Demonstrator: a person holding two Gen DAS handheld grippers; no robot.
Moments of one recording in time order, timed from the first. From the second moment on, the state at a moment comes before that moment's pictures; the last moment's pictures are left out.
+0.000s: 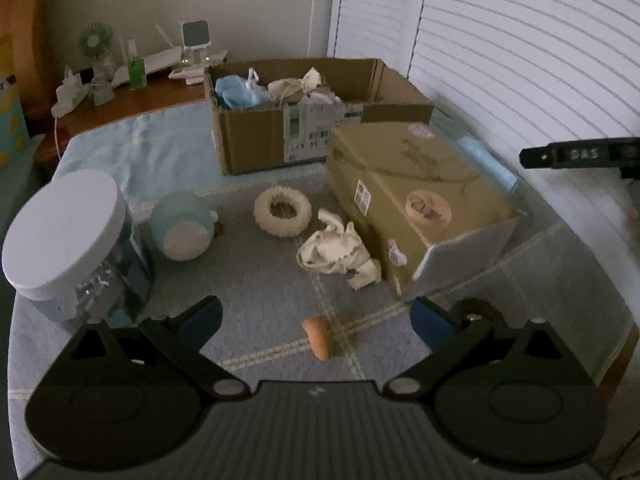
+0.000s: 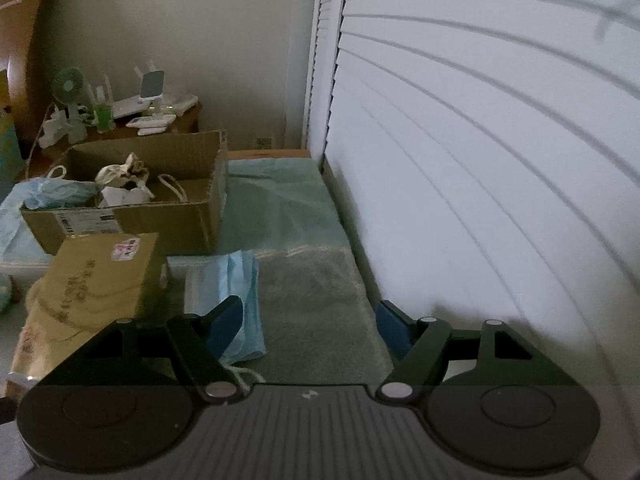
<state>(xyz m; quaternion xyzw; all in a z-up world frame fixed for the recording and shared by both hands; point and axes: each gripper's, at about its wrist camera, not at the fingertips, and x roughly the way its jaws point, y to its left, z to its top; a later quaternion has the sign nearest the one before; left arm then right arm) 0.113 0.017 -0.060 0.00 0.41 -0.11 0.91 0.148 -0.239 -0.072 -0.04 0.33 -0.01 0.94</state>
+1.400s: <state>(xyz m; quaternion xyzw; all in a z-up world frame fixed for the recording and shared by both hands) 0.099 -0.058 -0.072 0.07 0.39 -0.29 0.87 0.137 -0.238 -0.077 -0.04 0.33 0.03 0.94</state>
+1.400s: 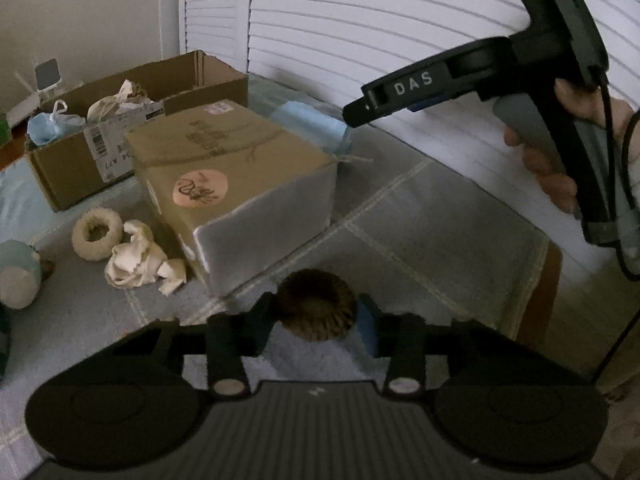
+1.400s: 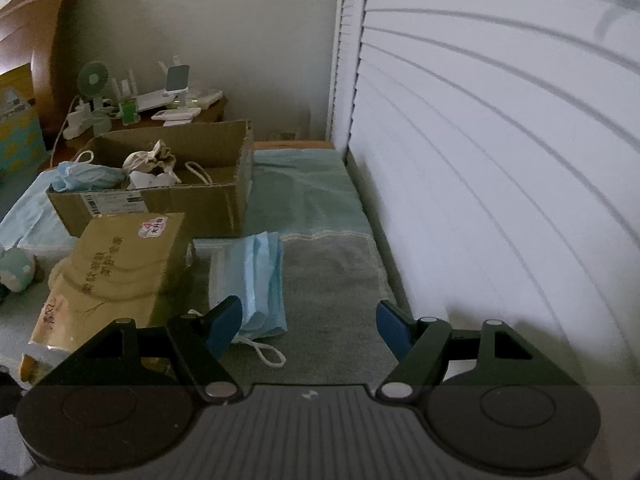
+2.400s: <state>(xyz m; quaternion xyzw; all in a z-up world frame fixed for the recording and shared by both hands) 0.105 -0.047 -0.066 0.07 0.40 -0.29 0.87 0.186 -0.226 -0.110 -0.04 0.36 0.13 0.92</state>
